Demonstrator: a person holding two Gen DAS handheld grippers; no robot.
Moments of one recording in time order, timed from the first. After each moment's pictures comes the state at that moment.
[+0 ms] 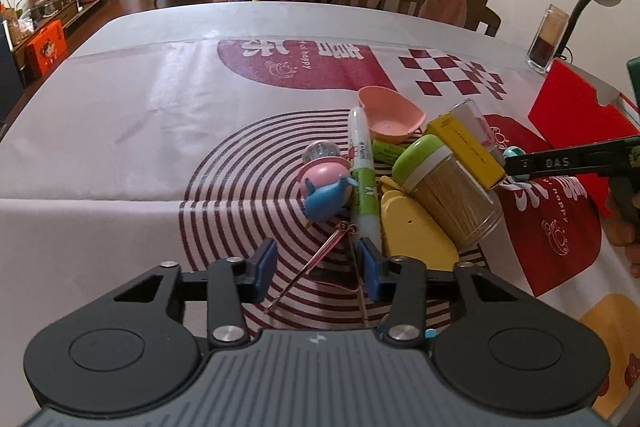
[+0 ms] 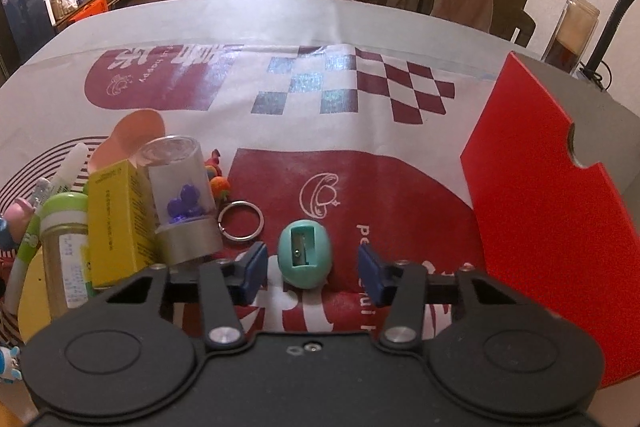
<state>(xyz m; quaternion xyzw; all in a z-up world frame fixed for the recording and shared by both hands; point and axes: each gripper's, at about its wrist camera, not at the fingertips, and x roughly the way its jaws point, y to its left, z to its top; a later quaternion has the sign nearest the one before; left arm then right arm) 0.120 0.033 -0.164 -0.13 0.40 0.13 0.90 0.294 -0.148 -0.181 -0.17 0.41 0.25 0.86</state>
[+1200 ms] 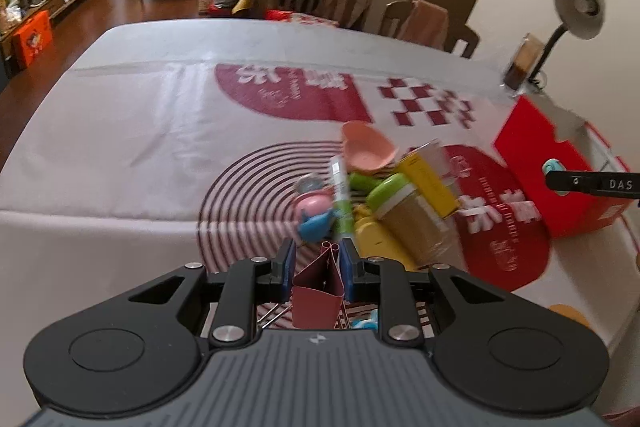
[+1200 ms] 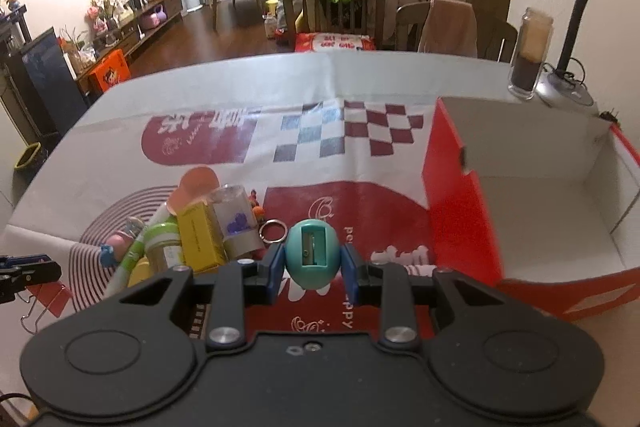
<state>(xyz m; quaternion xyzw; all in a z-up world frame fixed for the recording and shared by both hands) 0.095 0.049 -0.101 -0.17 0.39 0.10 0.90 0.245 -0.206 -0.083 -0.09 0.39 0.28 0.87</state>
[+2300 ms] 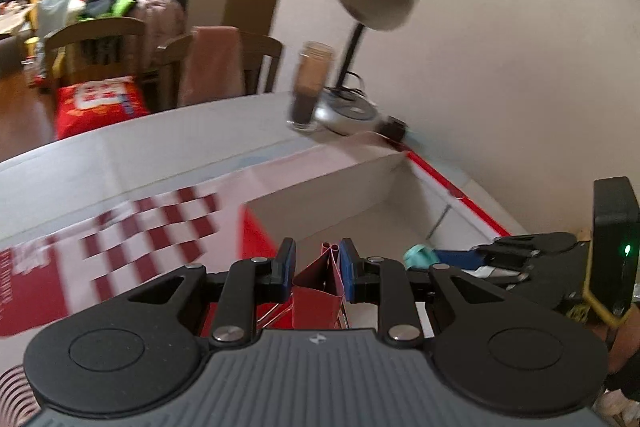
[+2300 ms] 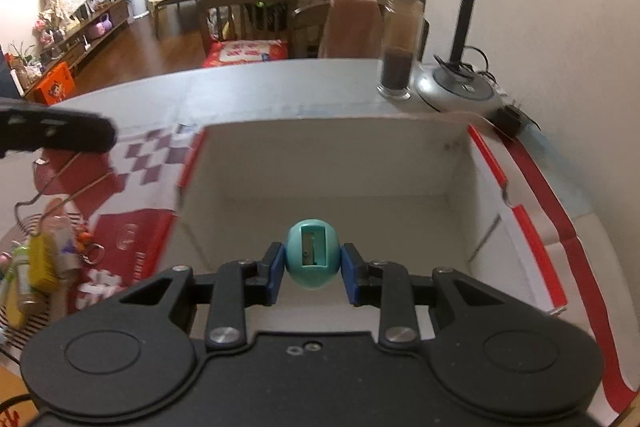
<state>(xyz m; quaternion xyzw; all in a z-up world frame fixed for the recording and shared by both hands) 0.349 -0.171 -0.006 -0.09 0.37 -0.13 0.92 0.365 -0.358 -0.074 -0.10 0.40 0.21 0.89</state>
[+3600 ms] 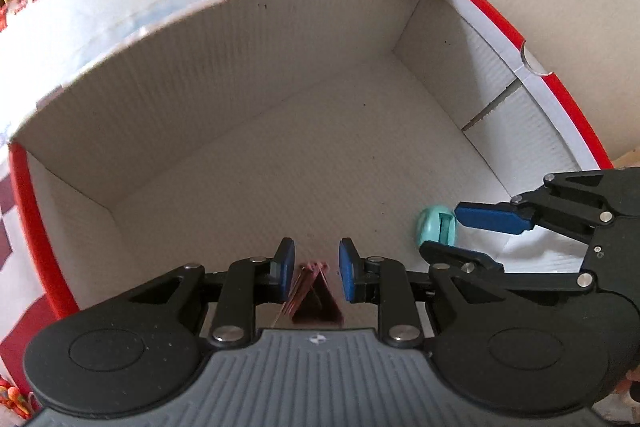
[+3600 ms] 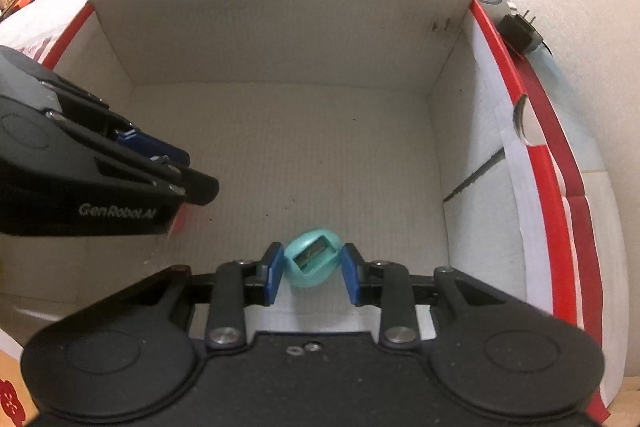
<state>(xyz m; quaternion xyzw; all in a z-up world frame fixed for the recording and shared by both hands) 0.472 -0.266 -0.140 -0.02 0.57 -0.14 0.81 0.416 -0.381 -0.143 -0.17 0.52 0.19 0.82</state>
